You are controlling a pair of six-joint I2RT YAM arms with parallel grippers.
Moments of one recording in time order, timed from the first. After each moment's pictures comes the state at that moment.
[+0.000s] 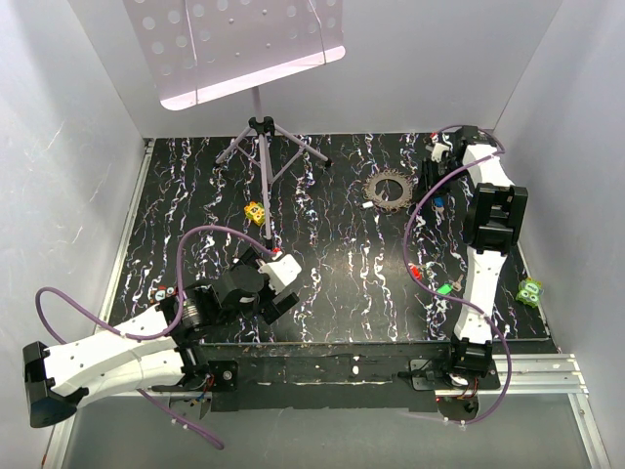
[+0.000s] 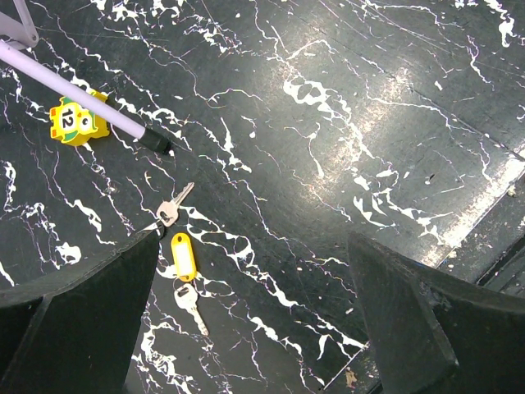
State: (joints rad) left arm -1.10 0.77 0.68 -0.50 -0.38 0.14; right arm -0.09 2.44 2.13 -1.04 -0.62 -0.18
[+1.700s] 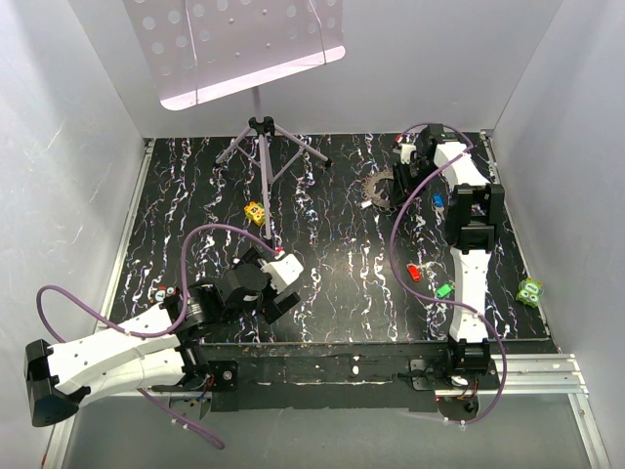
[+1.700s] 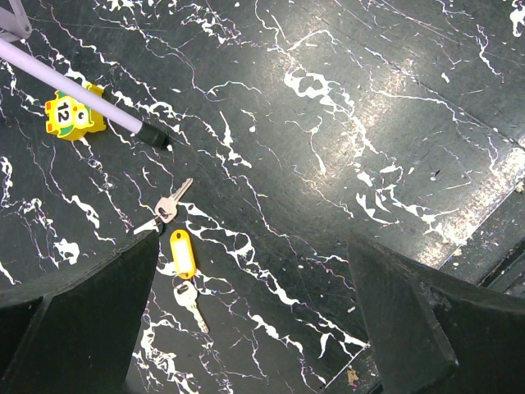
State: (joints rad) left arm -1.09 0.80 0.68 -0.50 -0.37 0.14; right arm 0.05 2.46 2.18 -1.09 -0.58 -0.25
